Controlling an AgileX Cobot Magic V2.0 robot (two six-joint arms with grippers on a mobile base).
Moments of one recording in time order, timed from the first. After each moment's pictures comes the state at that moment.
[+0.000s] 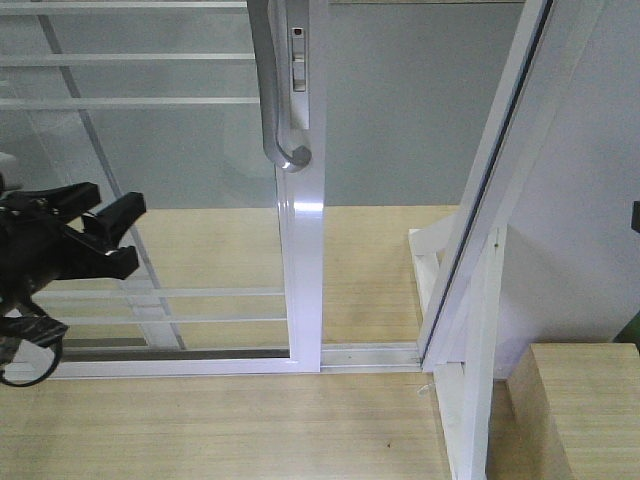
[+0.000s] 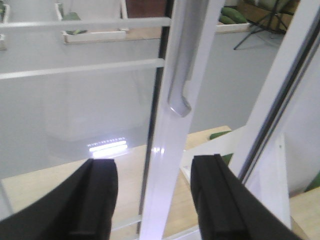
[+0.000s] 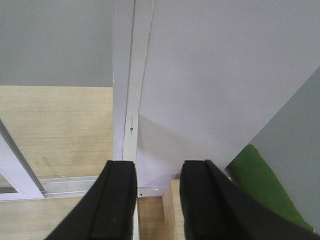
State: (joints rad) left arm -0.24 1.18 -0.41 0.46 -0.43 -0.48; right arm 0.15 0.86 -0.75 -0.51 0.66 0.46
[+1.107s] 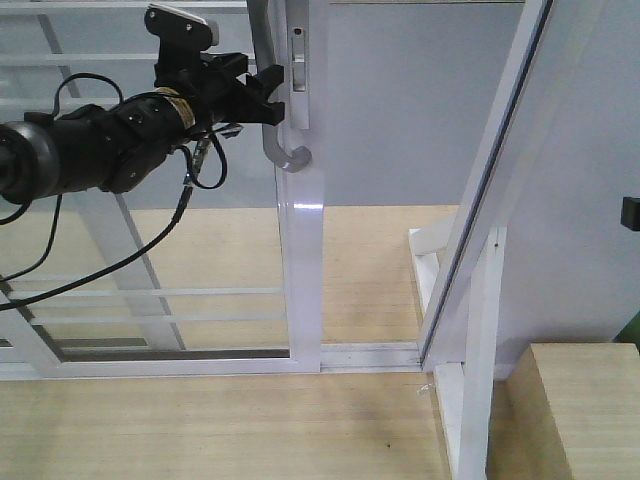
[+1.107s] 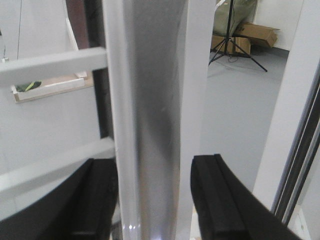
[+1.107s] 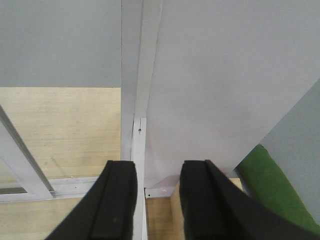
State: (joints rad) left arm -0.35 1.96 -1.29 0.46 -0.49 -0.40; right arm 0.15 0.88 -0.75 -0.49 0.63 0.46
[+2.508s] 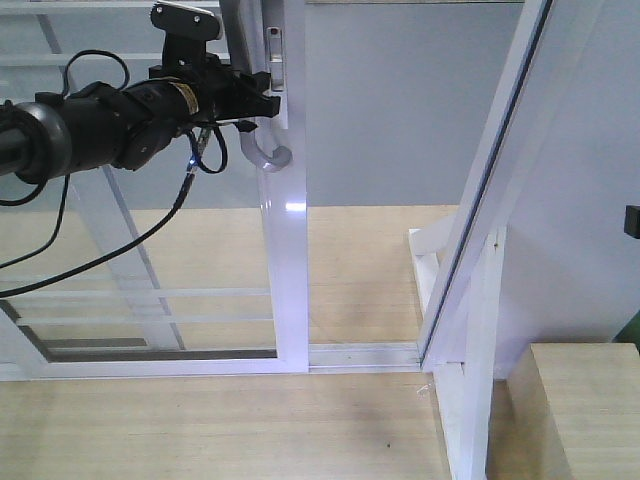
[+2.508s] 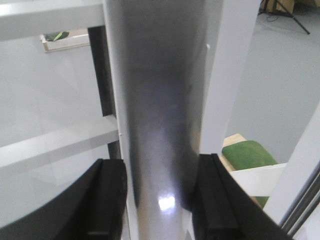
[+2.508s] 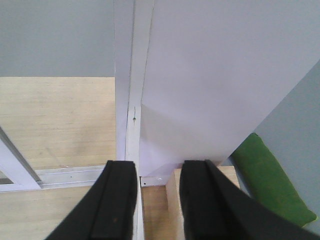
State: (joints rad) left arm -0.32 1.99 -1.40 0.42 -0.21 -0.40; right arm 0.15 0.88 -0.75 -0.49 0.68 0.46
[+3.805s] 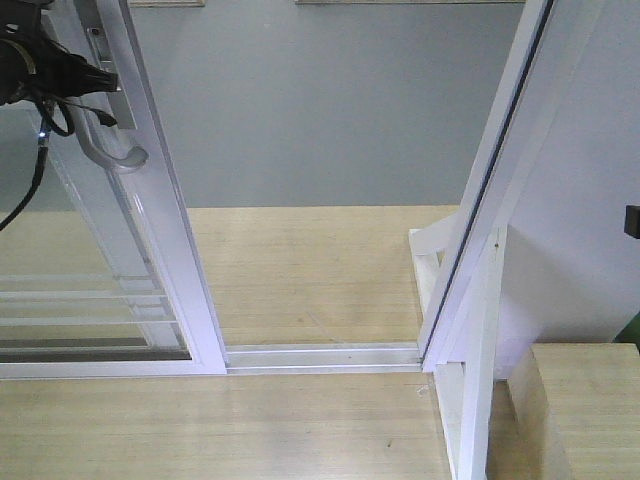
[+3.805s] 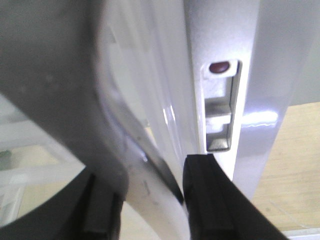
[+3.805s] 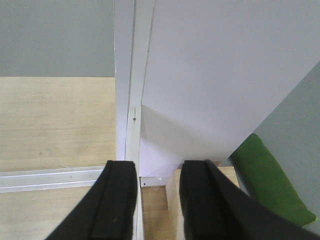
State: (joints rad) left arm -0.05 1.83 -1.40 0.52 0.26 -0.37; right arm 0.15 0.88 -0.75 -0.49 0.68 0.46
